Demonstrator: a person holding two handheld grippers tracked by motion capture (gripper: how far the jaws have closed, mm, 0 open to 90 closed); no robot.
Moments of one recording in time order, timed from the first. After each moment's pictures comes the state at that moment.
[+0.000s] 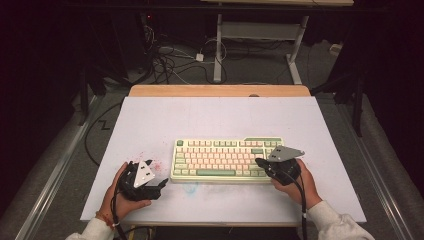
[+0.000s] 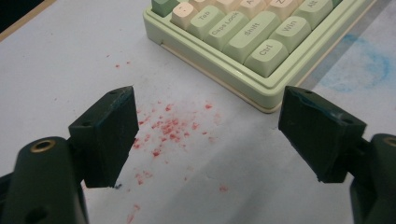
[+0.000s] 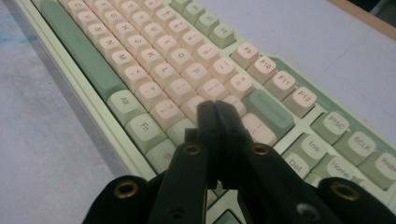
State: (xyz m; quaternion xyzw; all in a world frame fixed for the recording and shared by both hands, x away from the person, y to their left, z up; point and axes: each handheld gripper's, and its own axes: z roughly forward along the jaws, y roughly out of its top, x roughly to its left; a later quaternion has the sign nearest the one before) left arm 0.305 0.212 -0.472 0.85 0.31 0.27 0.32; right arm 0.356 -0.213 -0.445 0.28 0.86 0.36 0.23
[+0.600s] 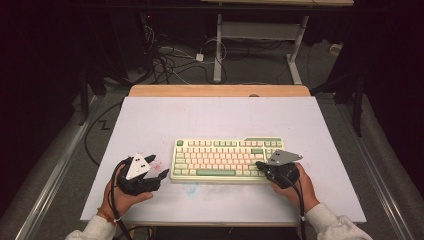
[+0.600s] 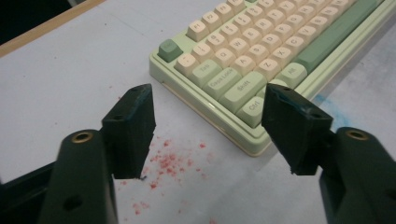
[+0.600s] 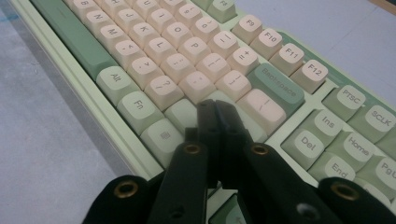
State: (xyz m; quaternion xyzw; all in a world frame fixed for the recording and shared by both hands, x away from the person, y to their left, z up) left arm 0.313 0.209 -0.444 0.83 0.34 0.24 0.38; right arm 0.354 -0.216 -0.461 0.29 0.86 0.35 0.23
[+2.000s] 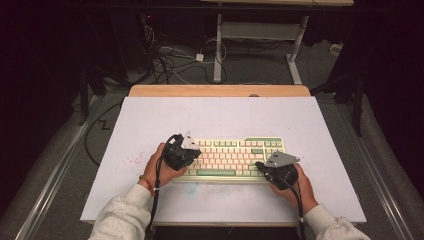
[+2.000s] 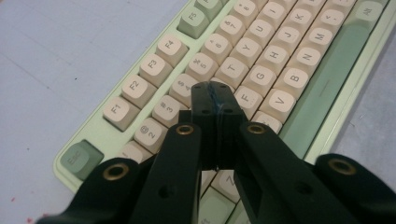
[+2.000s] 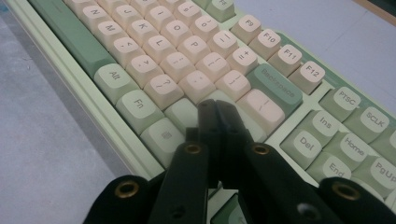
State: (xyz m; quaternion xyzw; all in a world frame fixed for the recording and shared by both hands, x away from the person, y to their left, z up) left arm 0.388 0.110 -0.435 0.90 0.26 0.16 0.31; right arm 0.349 -0.211 -0.462 0.29 0.86 0.34 0.25
